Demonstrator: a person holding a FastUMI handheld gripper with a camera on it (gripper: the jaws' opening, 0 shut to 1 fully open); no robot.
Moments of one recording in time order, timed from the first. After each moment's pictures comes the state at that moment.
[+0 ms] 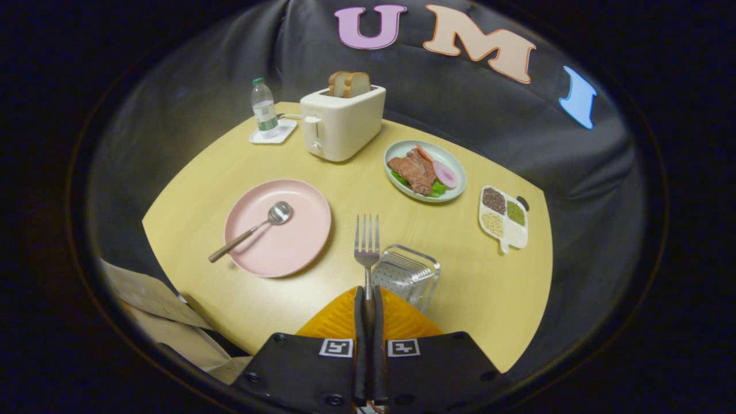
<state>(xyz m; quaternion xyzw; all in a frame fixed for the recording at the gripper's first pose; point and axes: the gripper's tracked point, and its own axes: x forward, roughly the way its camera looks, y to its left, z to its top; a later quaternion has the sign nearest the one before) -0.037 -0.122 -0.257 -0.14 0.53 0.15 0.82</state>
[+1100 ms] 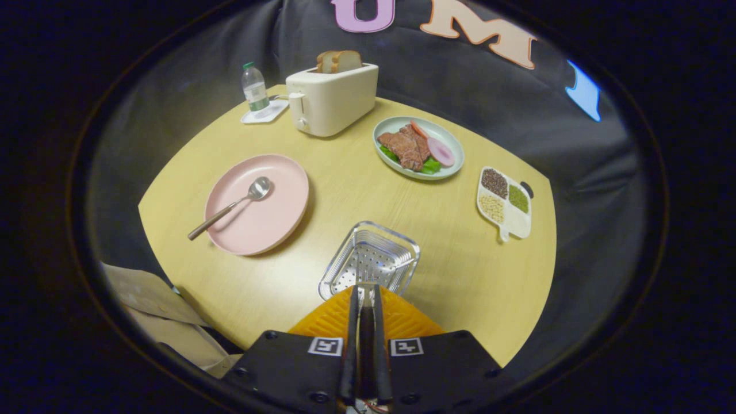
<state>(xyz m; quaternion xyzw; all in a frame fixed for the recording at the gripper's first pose) -0.029 -0.146 -0.290 -0.15 0.55 0.17 0.80</state>
